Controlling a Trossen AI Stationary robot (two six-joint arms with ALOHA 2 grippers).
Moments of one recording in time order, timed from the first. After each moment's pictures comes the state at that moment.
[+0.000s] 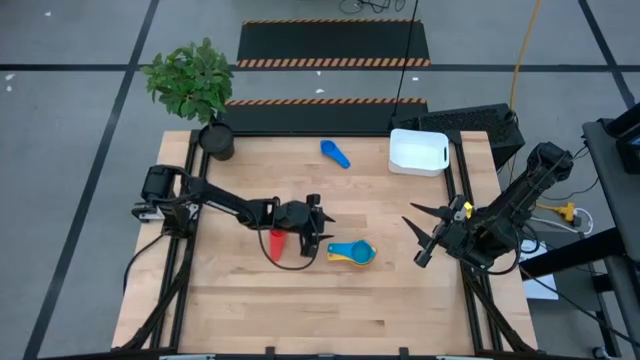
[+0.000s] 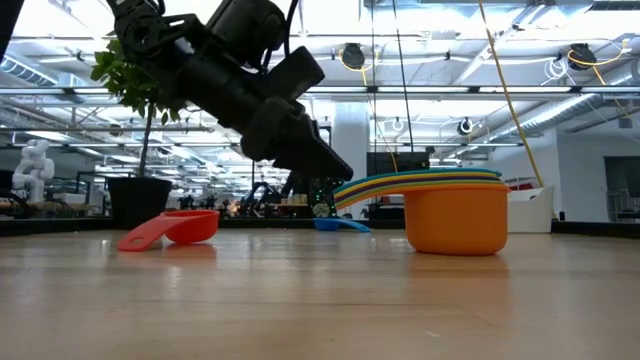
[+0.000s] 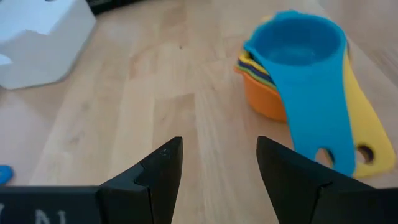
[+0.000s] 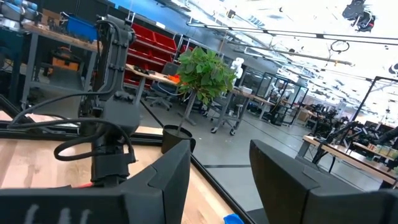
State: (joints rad) left arm -0.05 1.81 0.86 0.42 -0.05 0.22; right arm 0.84 0.98 0.50 1.01 1.36 -0.82
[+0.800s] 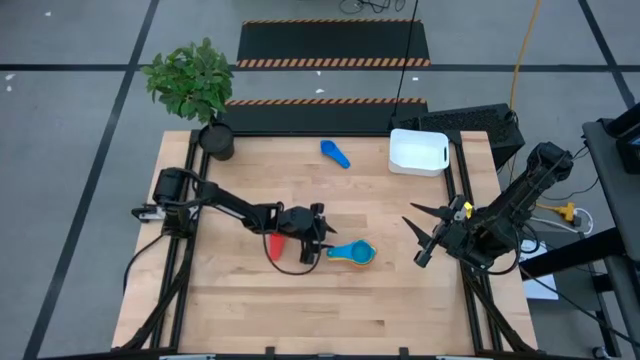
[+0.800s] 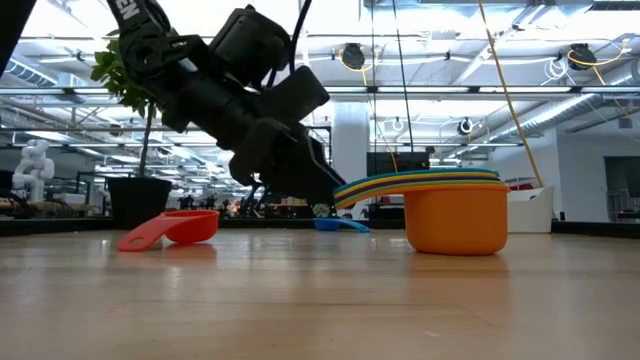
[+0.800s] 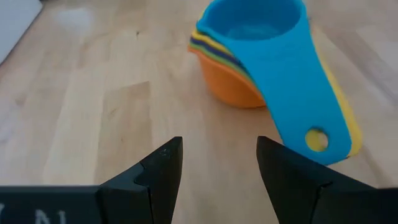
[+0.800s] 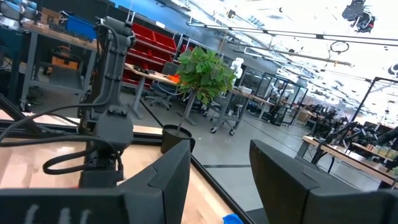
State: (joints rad) left arm -0.06 1.90 0.86 0.49 0.06 0.21; right arm 0.84 0.98 0.50 1.01 1.36 -0.83
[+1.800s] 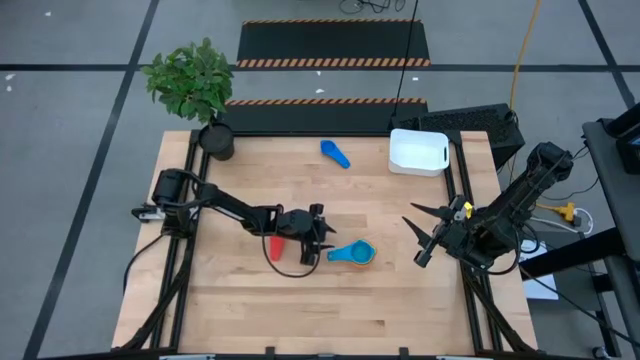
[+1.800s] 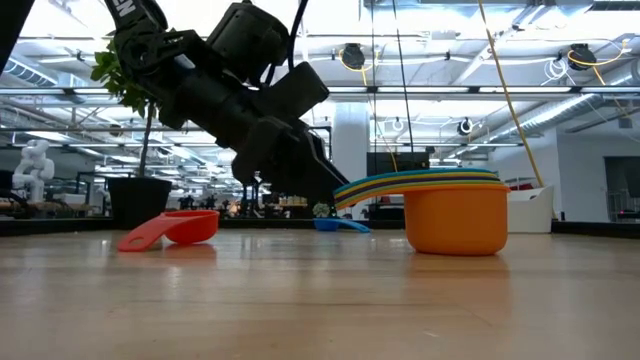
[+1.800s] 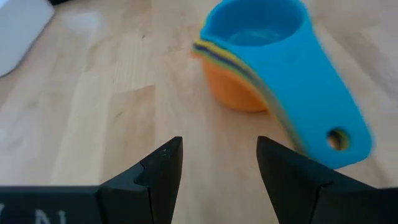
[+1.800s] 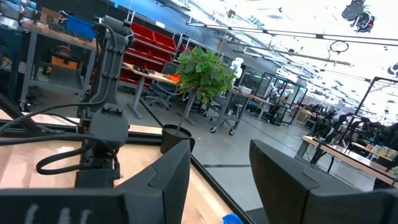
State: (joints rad) left arm -0.08 1.90 0.86 0.50 0.00 0.20; right arm 0.84 0.98 0.50 1.01 1.36 -0.83
